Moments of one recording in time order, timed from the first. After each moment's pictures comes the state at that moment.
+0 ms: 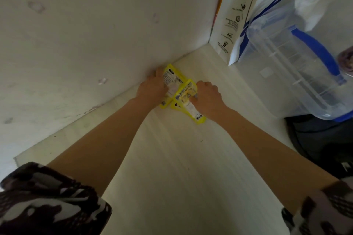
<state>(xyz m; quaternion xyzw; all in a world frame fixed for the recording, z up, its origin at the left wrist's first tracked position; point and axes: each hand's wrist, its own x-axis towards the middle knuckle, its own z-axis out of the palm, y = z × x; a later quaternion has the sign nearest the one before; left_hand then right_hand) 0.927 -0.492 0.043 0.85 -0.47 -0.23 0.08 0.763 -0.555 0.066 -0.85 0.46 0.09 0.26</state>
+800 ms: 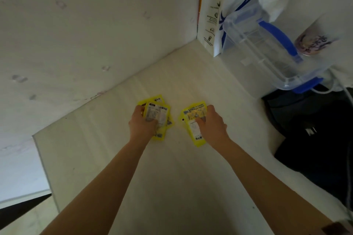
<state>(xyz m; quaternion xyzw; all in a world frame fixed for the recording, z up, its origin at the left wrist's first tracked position) 0.820 -0.353 0.070 0.88 -0.15 -0.29 0.34 0.656 -0.456 0.080 -0.73 0.56 0.02 0.38</state>
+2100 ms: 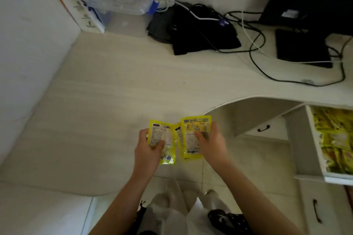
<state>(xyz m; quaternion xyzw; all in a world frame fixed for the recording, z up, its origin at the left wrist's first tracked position) 0.680 -0.060 0.112 0.68 -0.51 -0.45 0.27 0.502 -0.037 0.141 -0.39 0.79 -0.30 0.37</state>
